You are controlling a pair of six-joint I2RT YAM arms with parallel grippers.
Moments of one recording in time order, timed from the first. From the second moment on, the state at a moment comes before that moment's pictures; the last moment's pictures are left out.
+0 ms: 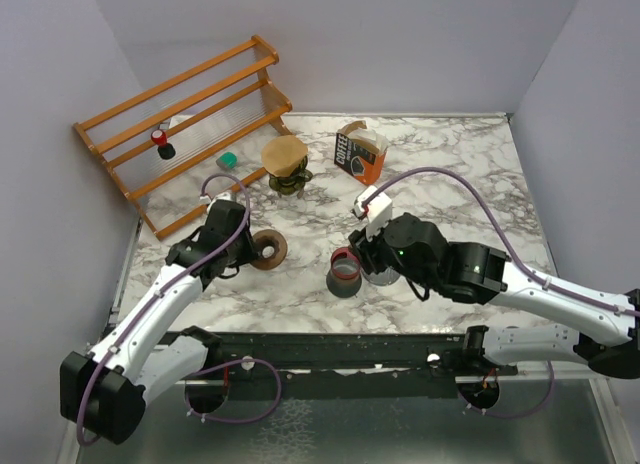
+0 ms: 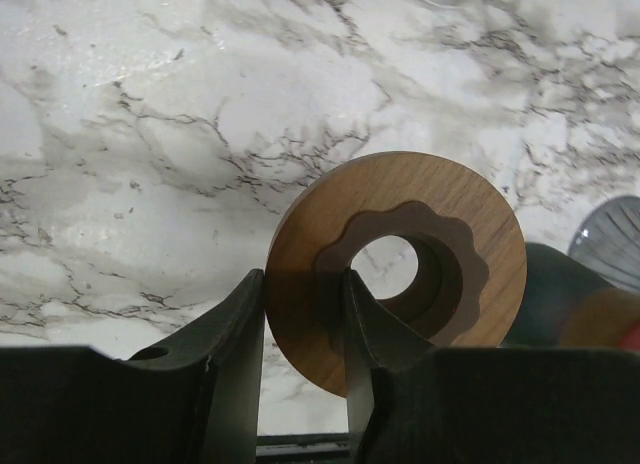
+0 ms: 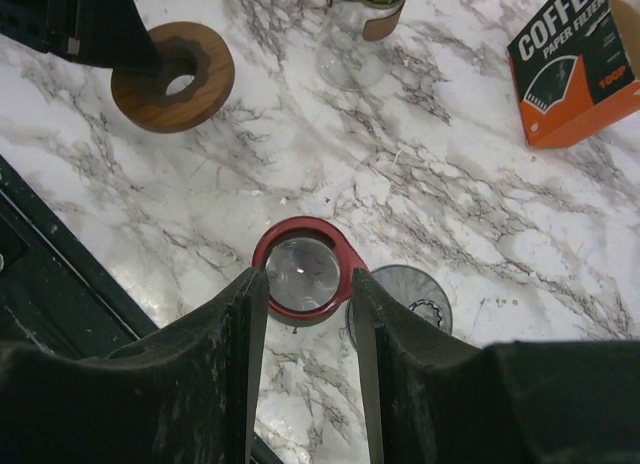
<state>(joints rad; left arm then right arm) -0.40 0.97 0.71 -0.64 -0.17 -0.68 1.20 1.08 1.11 -0.54 0.42 0.11</state>
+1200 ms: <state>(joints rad) -0.94 1.37 1.33 -0.84 -0.06 -0.38 0.77 1.08 1.05 -0.80 0.55 0.43</state>
